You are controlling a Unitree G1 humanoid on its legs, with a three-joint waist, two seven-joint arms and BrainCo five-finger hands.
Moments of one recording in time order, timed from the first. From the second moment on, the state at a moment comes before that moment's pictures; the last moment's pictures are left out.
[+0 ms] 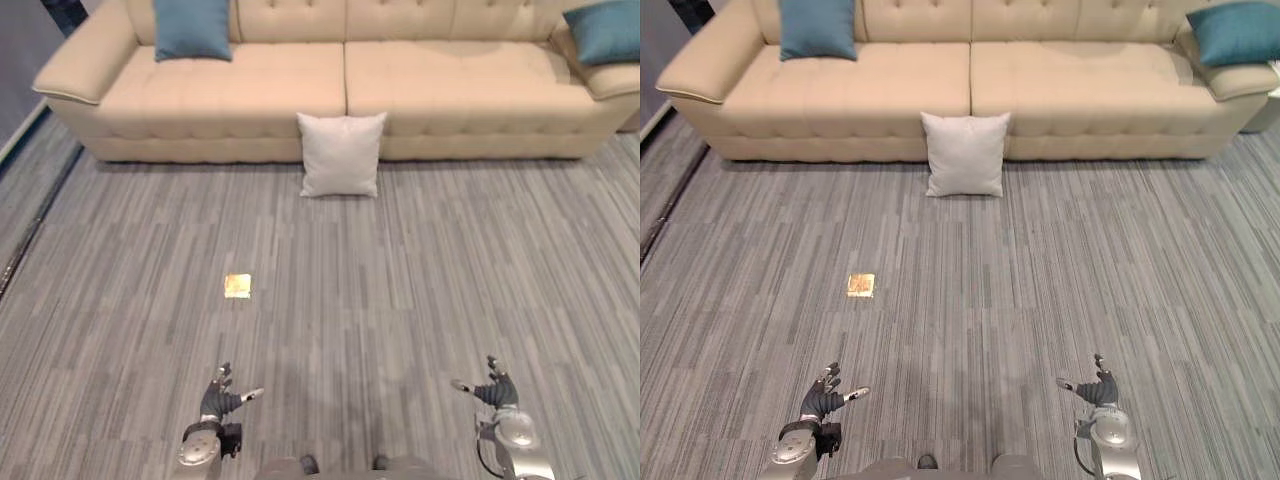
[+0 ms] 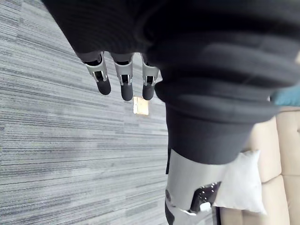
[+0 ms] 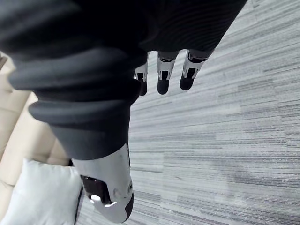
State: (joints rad) left arm 0.22 0.15 0.04 0.50 -0.11 -0.08 0.07; right arm 0.09 -0.19 -0.20 0.61 -0.09 -0.04 -0.16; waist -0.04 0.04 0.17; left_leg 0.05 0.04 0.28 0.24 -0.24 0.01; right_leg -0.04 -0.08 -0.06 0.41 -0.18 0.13
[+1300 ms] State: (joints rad) left arm 0.17 0.14 0.03 0.55 -0.12 -0.07 0.11; right arm 0.10 -0.12 -0.11 0.59 -0.08 -0.03 -0.17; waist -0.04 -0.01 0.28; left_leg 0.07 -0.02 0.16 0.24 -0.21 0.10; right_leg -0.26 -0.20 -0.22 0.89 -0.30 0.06
